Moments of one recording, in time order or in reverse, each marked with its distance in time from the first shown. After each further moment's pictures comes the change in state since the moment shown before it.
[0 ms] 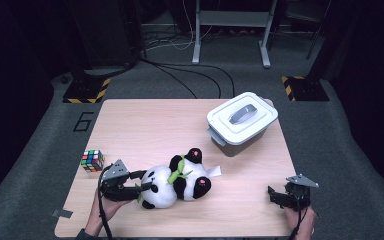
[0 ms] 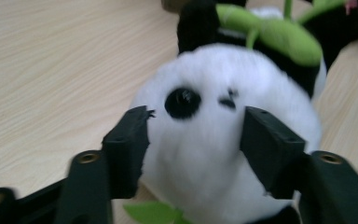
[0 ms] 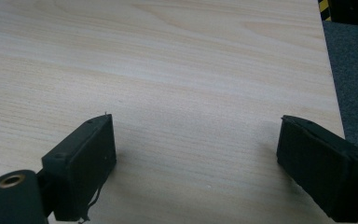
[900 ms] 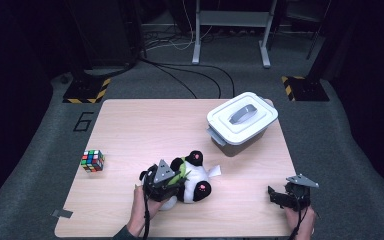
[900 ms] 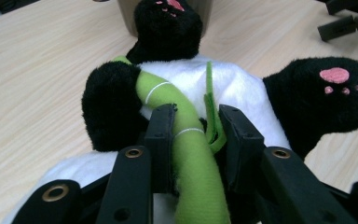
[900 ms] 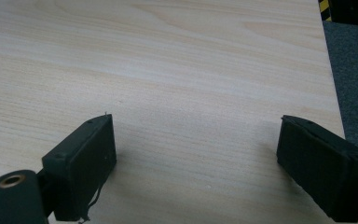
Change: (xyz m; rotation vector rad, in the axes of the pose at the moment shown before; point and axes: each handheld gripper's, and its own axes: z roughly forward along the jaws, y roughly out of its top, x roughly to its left) left arm -0.069 0.034 0.071 0.051 0.070 0.135; right arm 0.000 0.000 0.000 0.000 0.001 -0.001
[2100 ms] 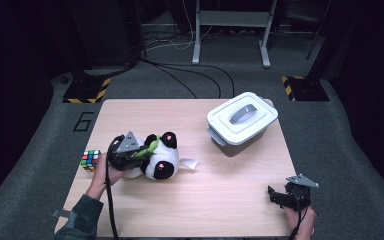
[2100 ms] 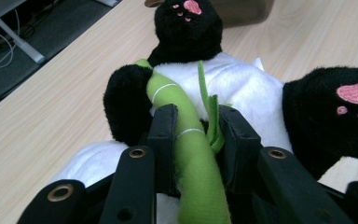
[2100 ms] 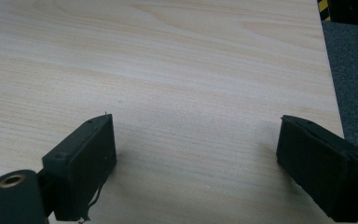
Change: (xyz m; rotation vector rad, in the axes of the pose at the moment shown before) left arm 0.126 0.013 -0.039 0.051 0.014 0.183; right arm 0.000 0.000 0.000 0.002 -0.002 0.004
